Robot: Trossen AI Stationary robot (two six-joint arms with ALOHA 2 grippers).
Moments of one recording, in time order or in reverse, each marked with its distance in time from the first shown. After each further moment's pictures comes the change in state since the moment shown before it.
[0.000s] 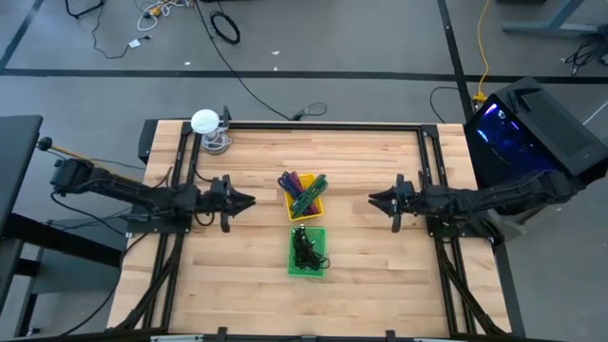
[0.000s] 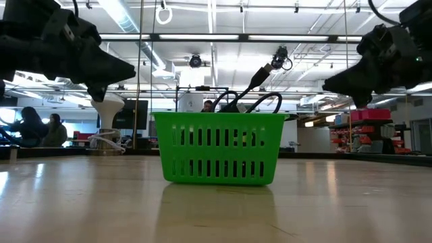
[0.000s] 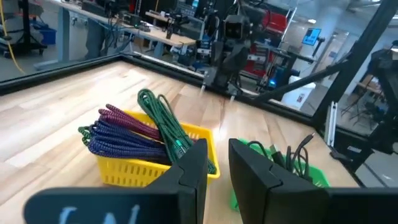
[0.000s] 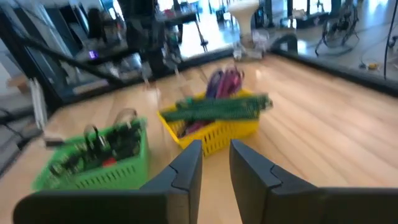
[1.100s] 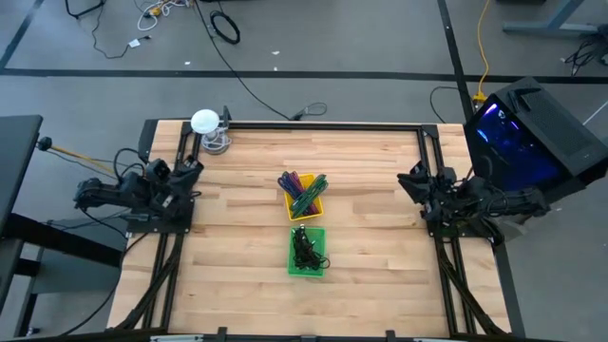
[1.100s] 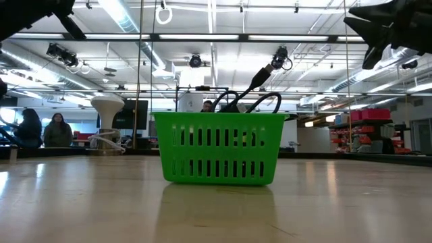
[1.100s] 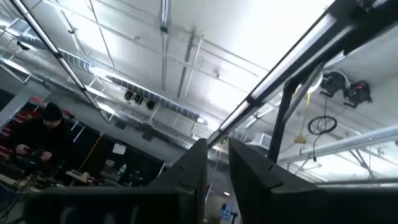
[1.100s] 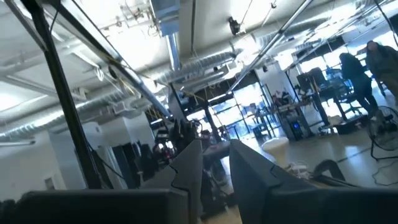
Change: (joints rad) left arm -0.039 -0.751 -0.002 0.090 -0.005 0.001; right arm 0.003 -0.533 -0.001 0.074 0.000 0.000
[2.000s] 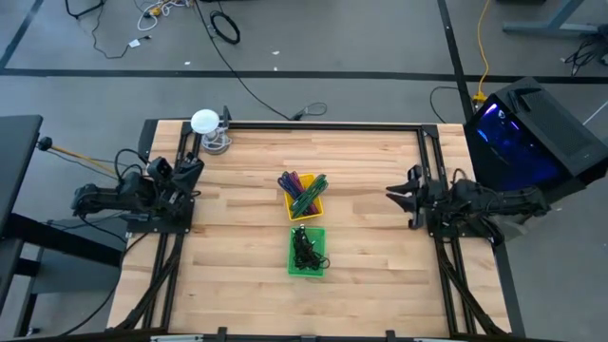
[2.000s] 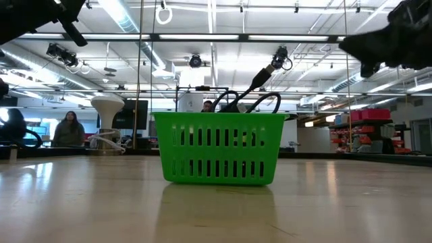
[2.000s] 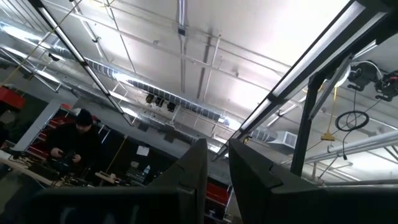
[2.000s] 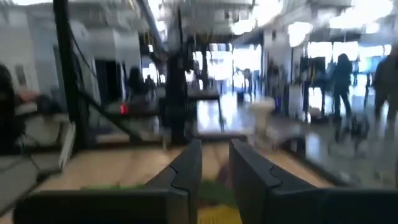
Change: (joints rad) left arm 0.092 0.000 0.000 -0.046 -0.003 0.000; right arm -0.001 0.008 0.001 -0.231 -0.079 -0.299
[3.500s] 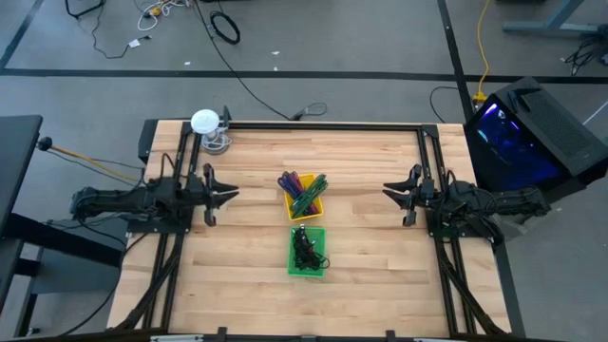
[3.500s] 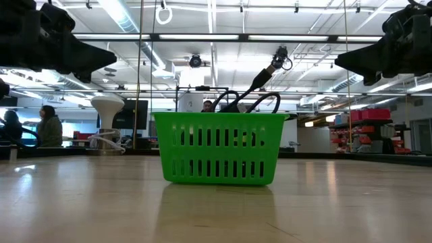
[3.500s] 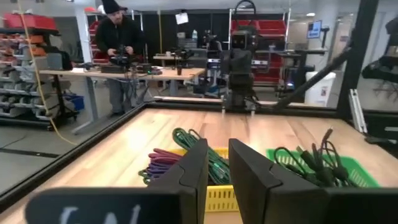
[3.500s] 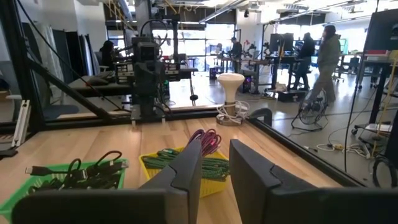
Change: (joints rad) left arm 0.056 0.003 0.001 -0.697 0.072 0.324; right arm 0.000 0.005 -0.001 -0.125 0.132 0.001
